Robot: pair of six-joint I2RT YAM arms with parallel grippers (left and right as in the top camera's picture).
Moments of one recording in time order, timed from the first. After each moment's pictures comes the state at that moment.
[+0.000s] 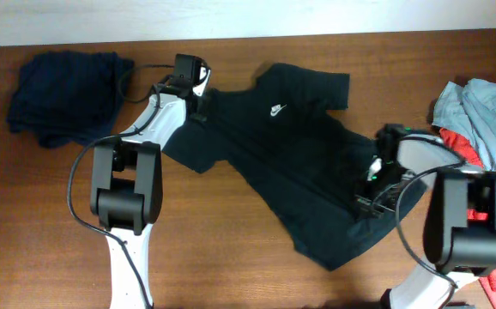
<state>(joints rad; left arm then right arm) -0.21 2.34 1.75 -0.50 -0.14 0.10 -0.14 1.90 1.07 -1.06 -0.22 0.28</state>
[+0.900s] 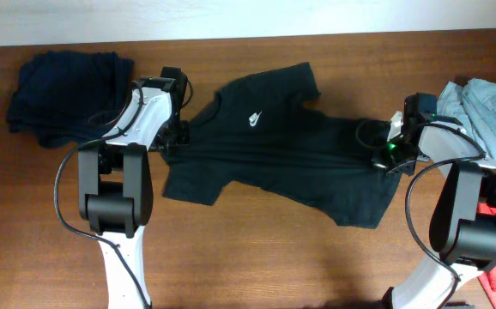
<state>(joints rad) -0.15 2.31 1.77 -1.13 -0.18 -0.26 -0.22 1.95 1.22 -0.72 -0.20 0.13</state>
